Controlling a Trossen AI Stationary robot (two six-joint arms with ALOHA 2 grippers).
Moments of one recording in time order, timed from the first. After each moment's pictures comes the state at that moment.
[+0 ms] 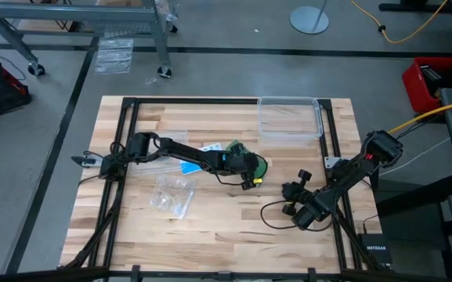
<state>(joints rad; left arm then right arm) -0.01 2.24 1.58 -0.15 -0.37 -0.12 0.77 1.58 0.55 -0.57 0.74 1.10</state>
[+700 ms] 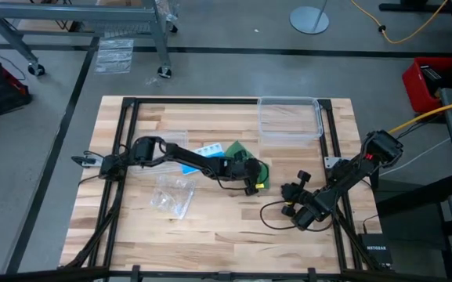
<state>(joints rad) -0.06 2.32 1.58 -0.01 -0.32 -0.18 0.77 1.58 0.55 -0.54 0.74 1.10</state>
